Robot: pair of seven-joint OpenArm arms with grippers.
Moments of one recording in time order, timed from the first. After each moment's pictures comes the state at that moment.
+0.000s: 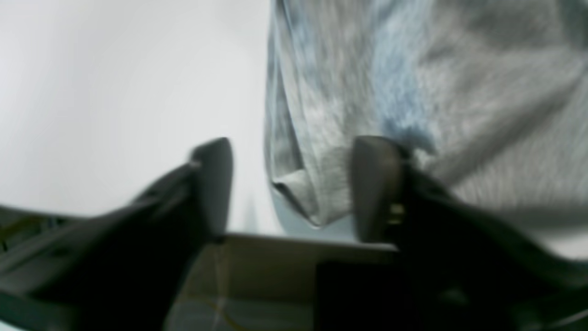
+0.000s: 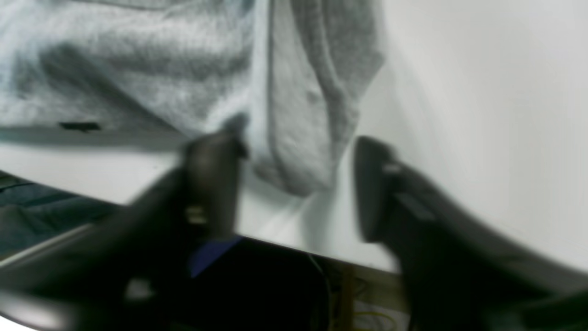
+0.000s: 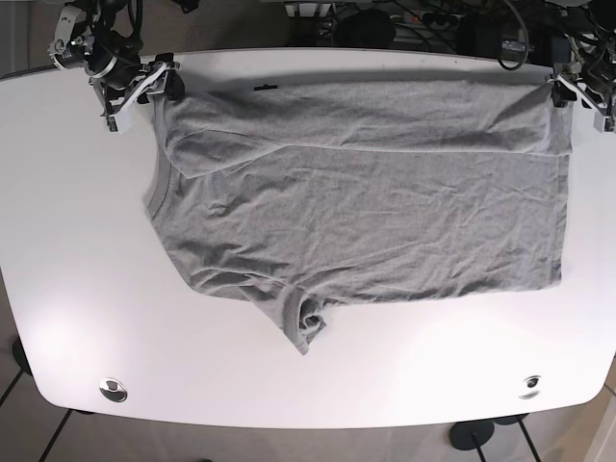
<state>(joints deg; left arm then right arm) 22.9 -22.1 -48.9 83.9 -22.5 -40.0 48.6 -28.4 9.7 28.5 106.9 35.7 27.5 -61.5</state>
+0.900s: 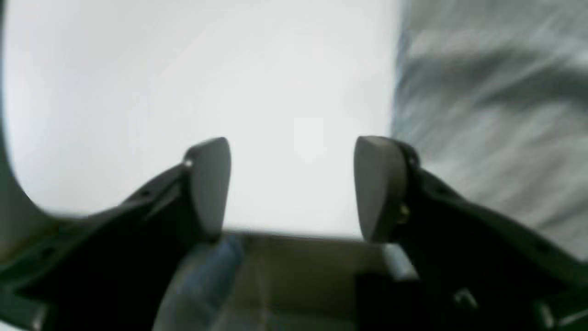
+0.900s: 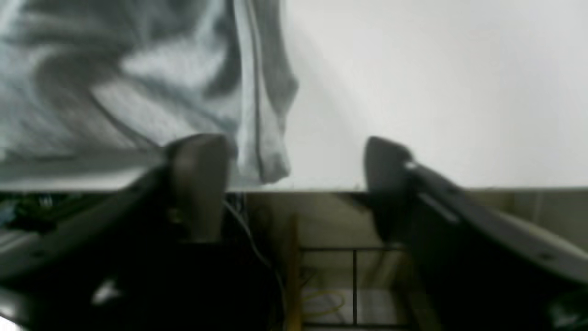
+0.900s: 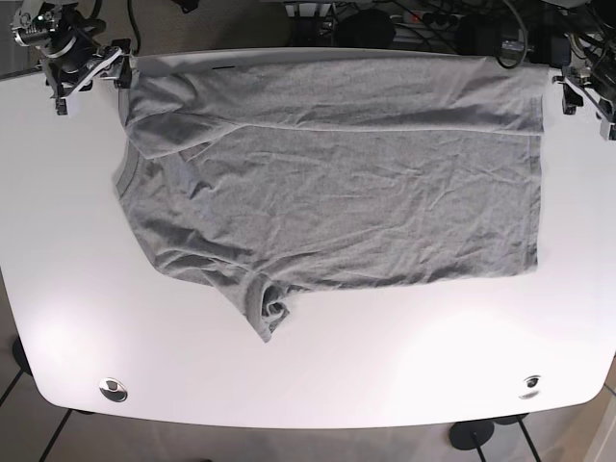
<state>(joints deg) 24.6 -22.1 -48.5 96.1 -21.7 -39.9 50.0 -35.0 11.9 41.8 114.4 34.5 28.0 -60.6</state>
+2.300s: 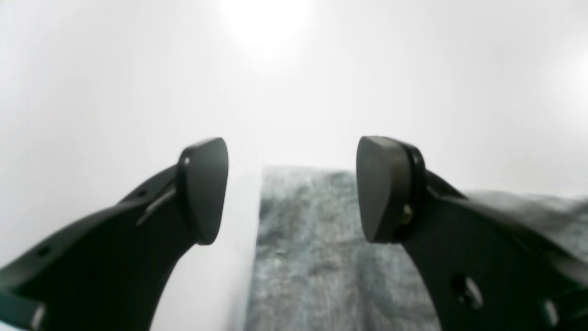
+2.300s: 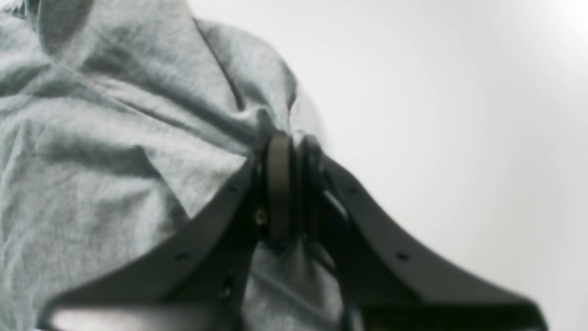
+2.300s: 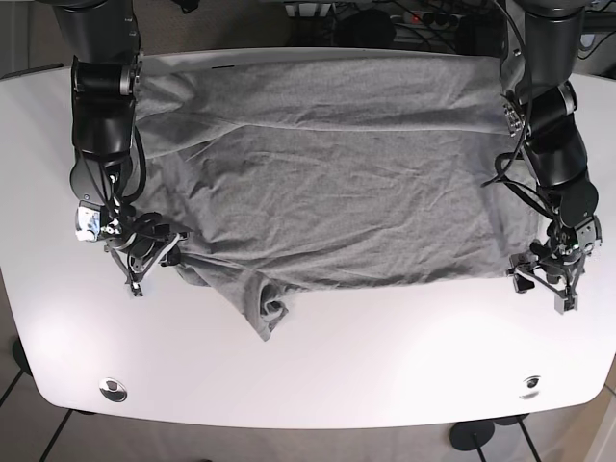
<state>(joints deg) -35.6 -22.3 -23.0 34.3 0.6 -21.1 23.6 24.5 17.0 4.5 50.2 16.3 27.8 -33.6</state>
